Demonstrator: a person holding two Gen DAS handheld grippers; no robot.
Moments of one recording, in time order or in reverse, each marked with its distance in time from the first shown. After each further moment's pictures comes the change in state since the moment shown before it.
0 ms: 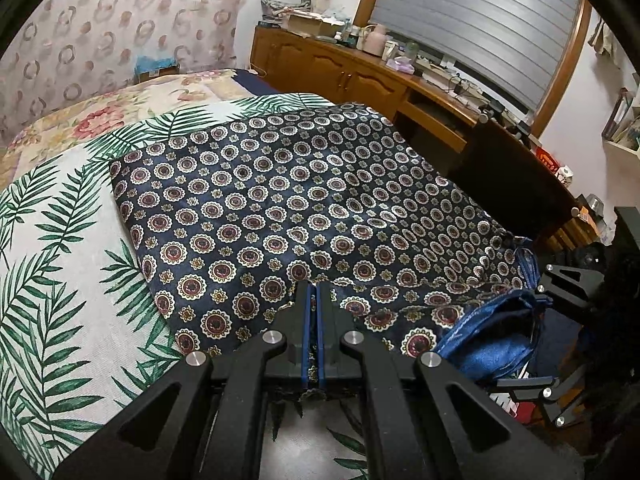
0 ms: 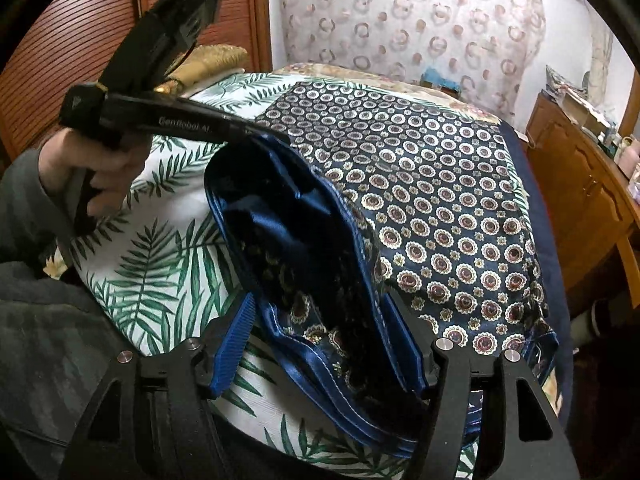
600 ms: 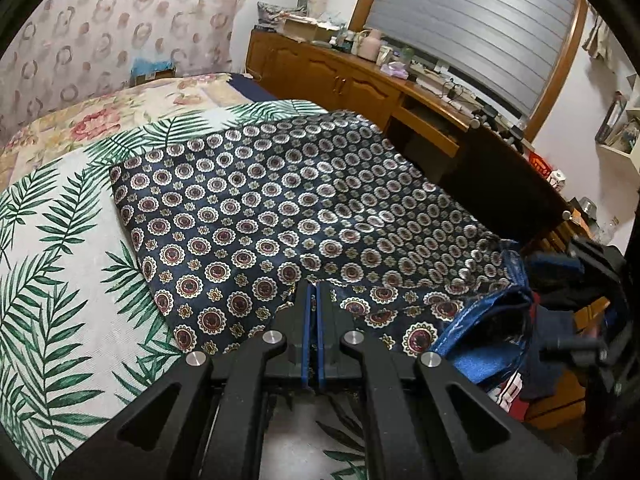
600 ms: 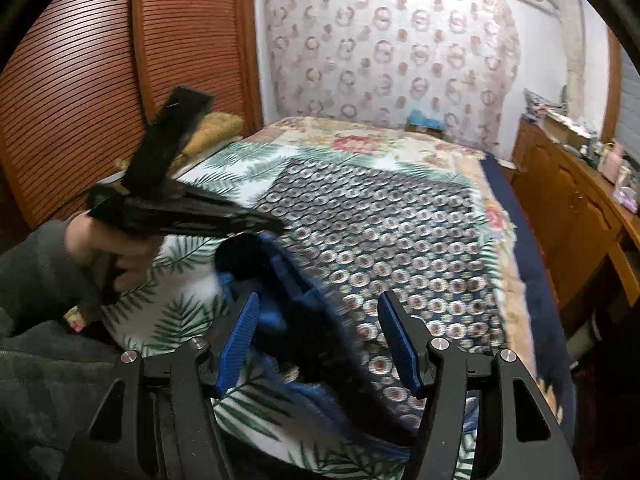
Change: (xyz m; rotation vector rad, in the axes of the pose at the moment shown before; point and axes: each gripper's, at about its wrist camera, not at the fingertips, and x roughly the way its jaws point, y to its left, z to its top) left arm -0.010 -0.001 -0.001 -0.003 -0.014 -0.023; right arm -0.047 0.000 0.014 0.061 -0.173 0.015
